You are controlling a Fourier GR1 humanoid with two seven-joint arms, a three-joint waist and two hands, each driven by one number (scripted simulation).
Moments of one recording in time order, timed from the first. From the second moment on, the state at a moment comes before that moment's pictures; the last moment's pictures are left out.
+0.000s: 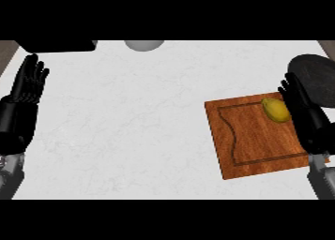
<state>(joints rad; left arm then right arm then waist) -0.21 0.60 -0.22 -1.62 0.34 0.37 -0.14 -0.18 -0.47 0.16 -1.47 -0.34 -0.19 -0.04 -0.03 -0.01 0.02</state>
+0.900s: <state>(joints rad) -0.22 0.51 -0.27 -1.52 0.38 0.36 -0.03 -0.41 -0.86 0.11 -1.25 -0.32 0.62 -0.58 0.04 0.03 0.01</state>
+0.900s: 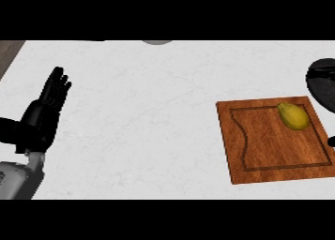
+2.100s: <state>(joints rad) -0.31 0.47 -0.28 -1.44 0.36 0.33 0.00 -0.68 -1.14 0.37 -1.11 0.06 0.47 -0.87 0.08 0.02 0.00</state>
